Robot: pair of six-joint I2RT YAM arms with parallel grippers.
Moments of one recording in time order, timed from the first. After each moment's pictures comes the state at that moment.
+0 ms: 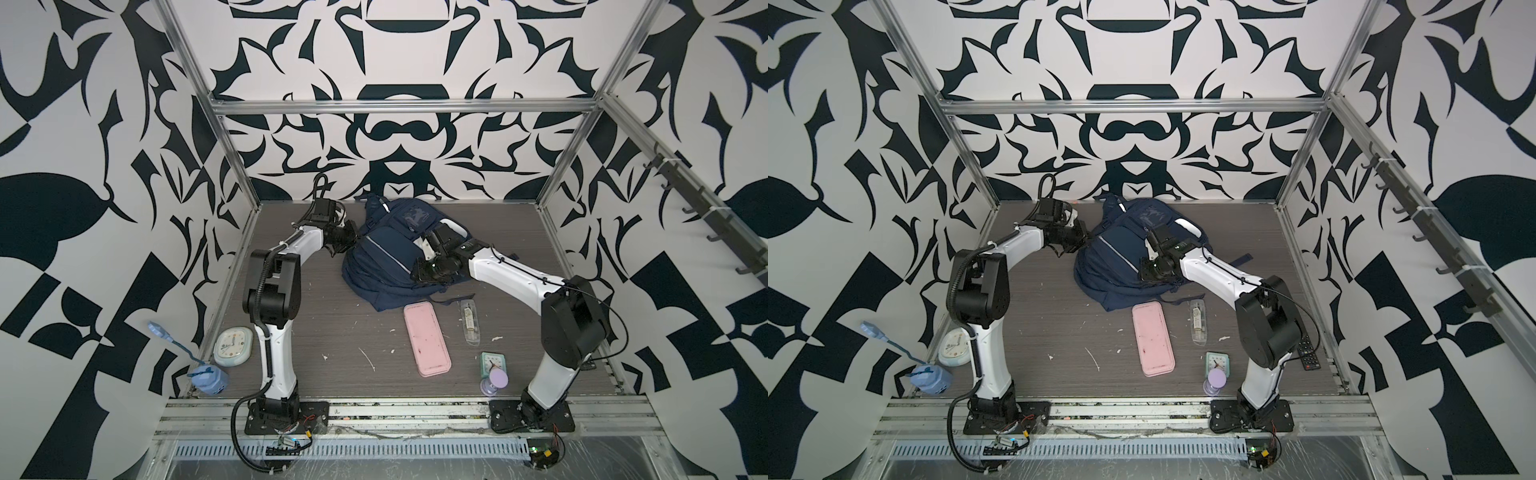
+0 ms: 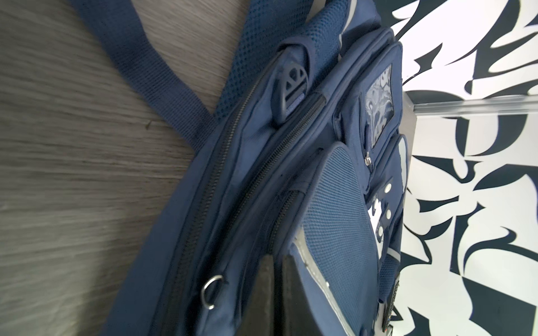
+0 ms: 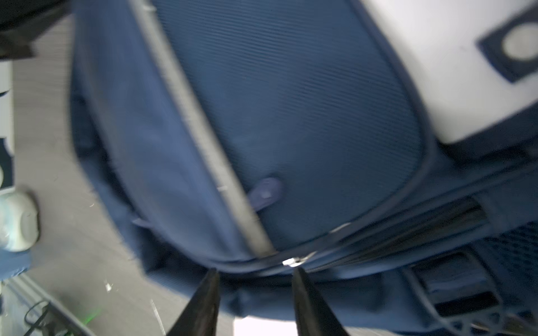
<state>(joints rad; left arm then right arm) -0.19 2.07 1.52 -0.34 0.56 -0.67 0.55 1.79 1.33 -0.61 -0.21 0.51</state>
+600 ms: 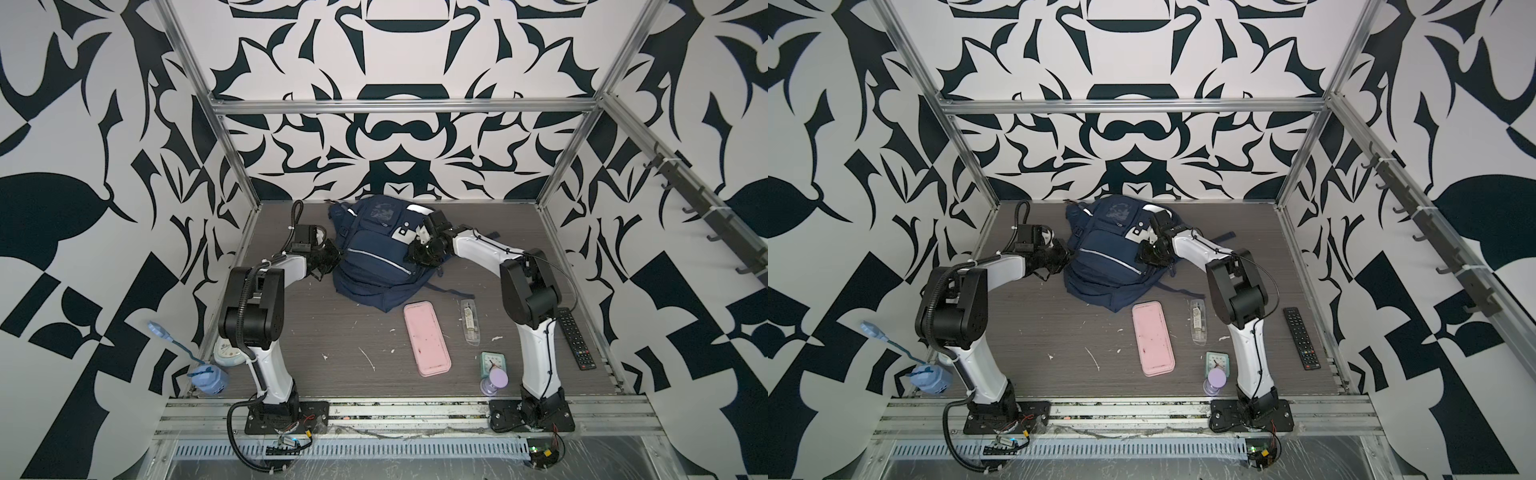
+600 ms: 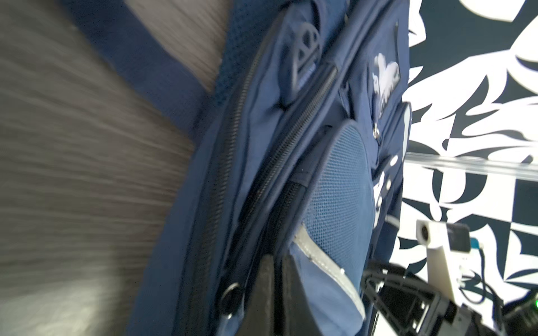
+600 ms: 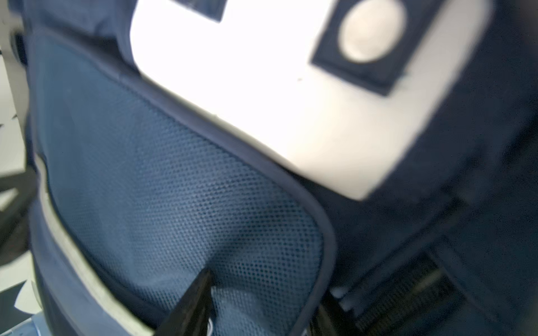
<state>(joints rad) -0.11 1.84 1.05 0.00 0.52 -0.87 0.46 2.19 1.72 -0.57 -0.36 0.58</state>
